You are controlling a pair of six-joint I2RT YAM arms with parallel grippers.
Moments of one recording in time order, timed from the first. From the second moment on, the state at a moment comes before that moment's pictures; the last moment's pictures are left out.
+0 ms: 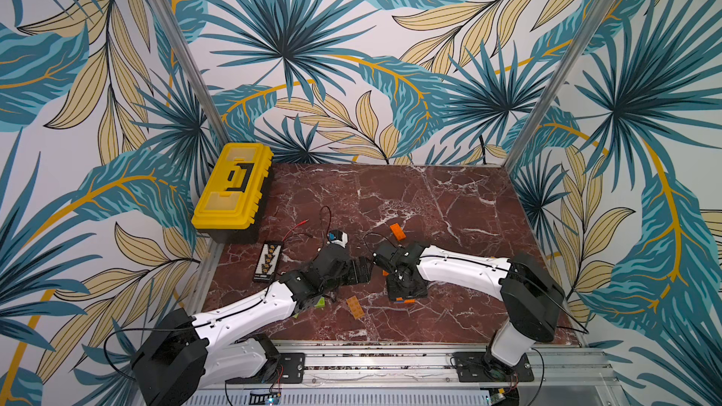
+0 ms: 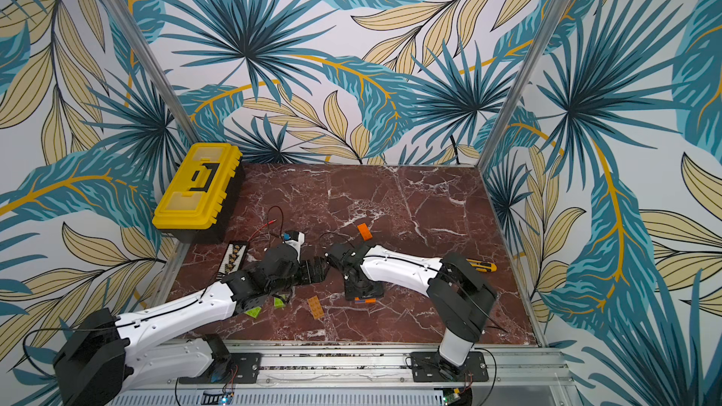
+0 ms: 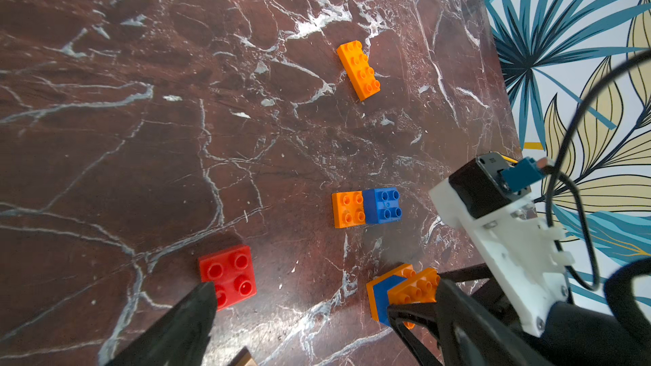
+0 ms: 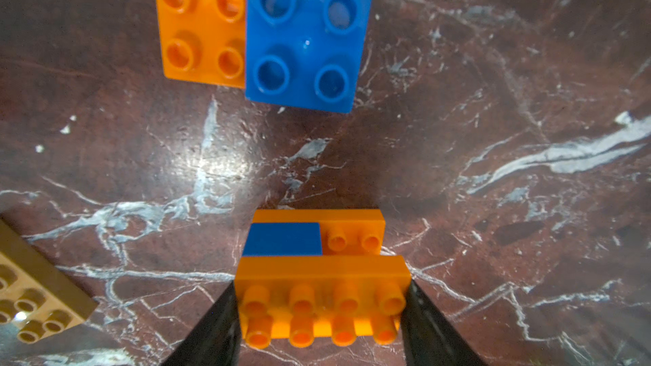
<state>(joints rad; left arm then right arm) -0.79 1.16 0.59 -0.11 -0.04 -0.85 0.91 1.72 1.12 -0.97 0.11 0.84</state>
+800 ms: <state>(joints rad) -0.79 1.20 0.60 -0.10 0.01 -0.82 0.88 1.50 0.97 -0.87 0.12 0.88</state>
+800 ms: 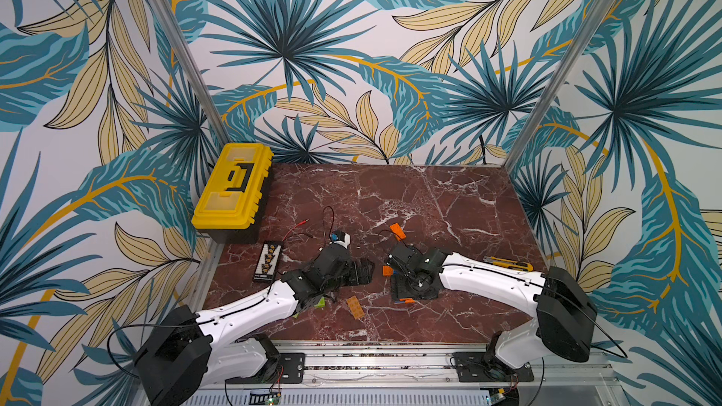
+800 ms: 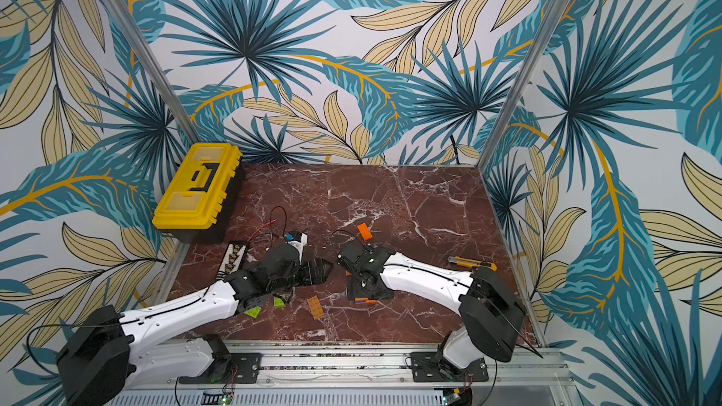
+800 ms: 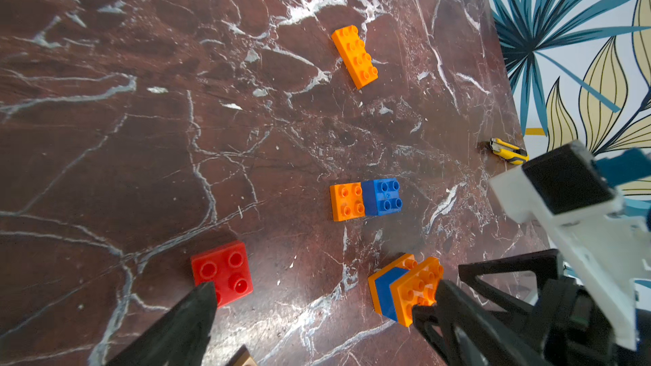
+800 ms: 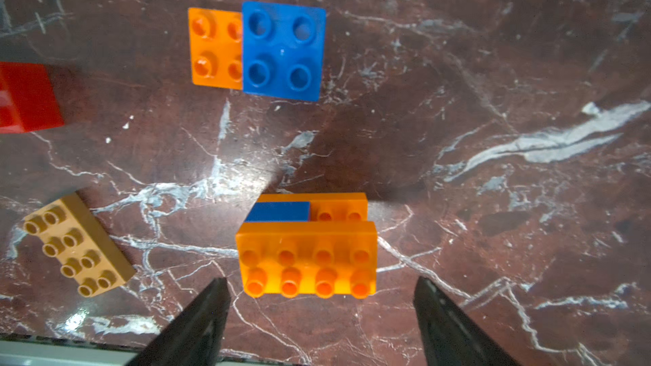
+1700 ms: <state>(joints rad) -0.81 1.28 0.63 -0.06 0.07 -0.80 0.87 1.51 0.95 -0.85 0.12 0.88</state>
